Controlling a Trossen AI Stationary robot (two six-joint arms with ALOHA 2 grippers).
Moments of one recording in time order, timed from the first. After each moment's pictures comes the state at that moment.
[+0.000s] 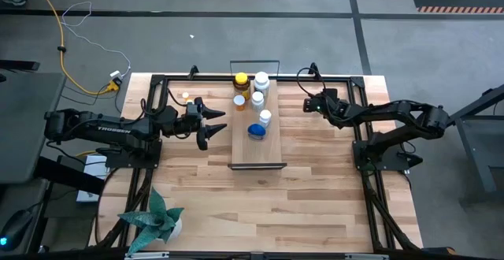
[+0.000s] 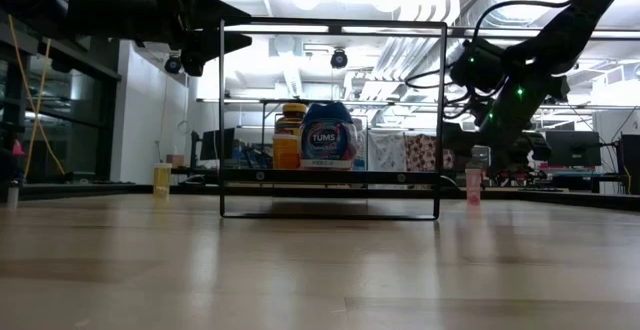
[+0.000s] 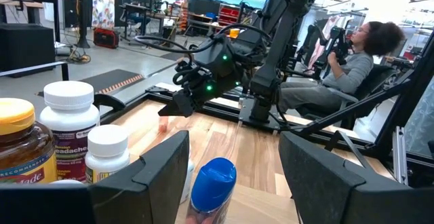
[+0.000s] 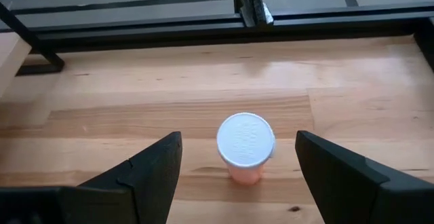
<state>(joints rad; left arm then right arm) 0.27 0.97 0.31 0.67 -0.04 -0.18 -0.54 1.34 0.44 0.03 0.63 0.80</state>
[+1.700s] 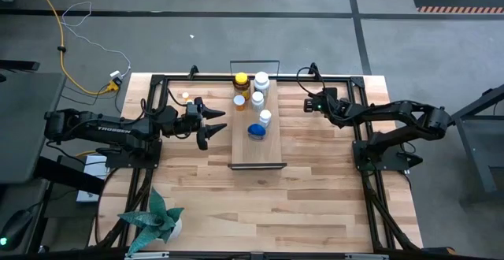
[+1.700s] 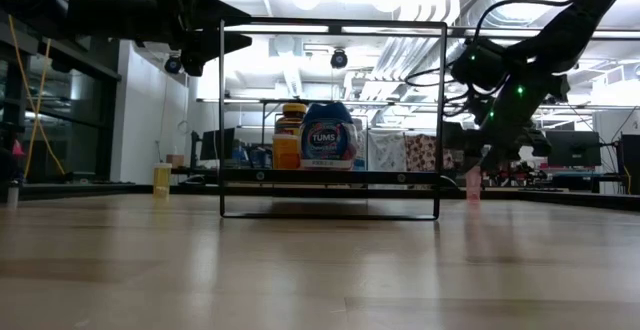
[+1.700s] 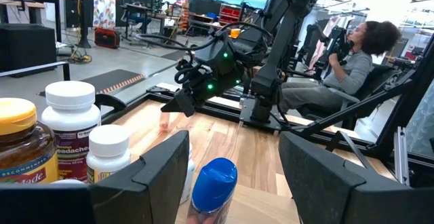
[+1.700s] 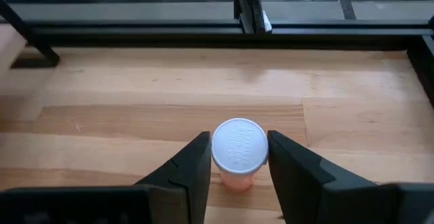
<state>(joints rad) 0.27 0.97 0.31 0.67 -0.04 -0.18 -0.55 1.33 0.44 0.03 0.63 0.73</state>
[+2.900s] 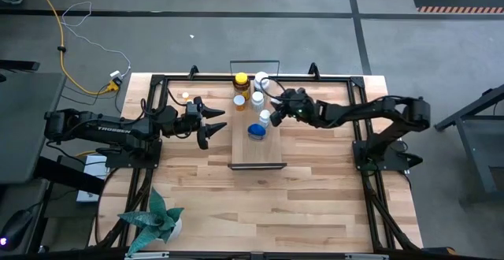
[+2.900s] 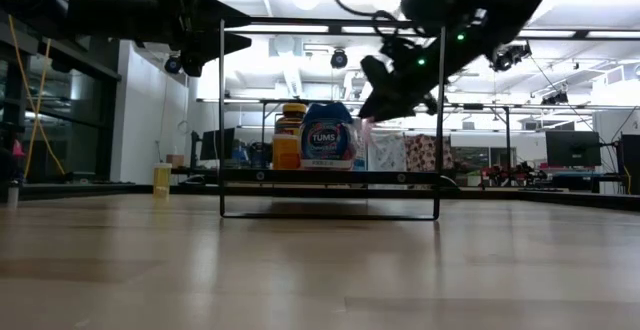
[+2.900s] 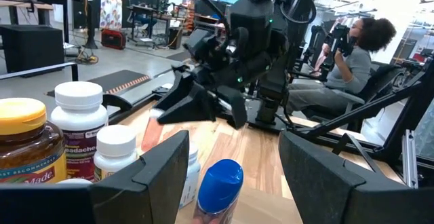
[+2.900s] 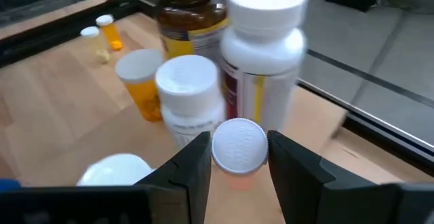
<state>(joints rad) 0.27 0.97 0.31 0.67 -0.06 -0.18 -0.26 1.52 0.77 0.27 0.40 0.28</state>
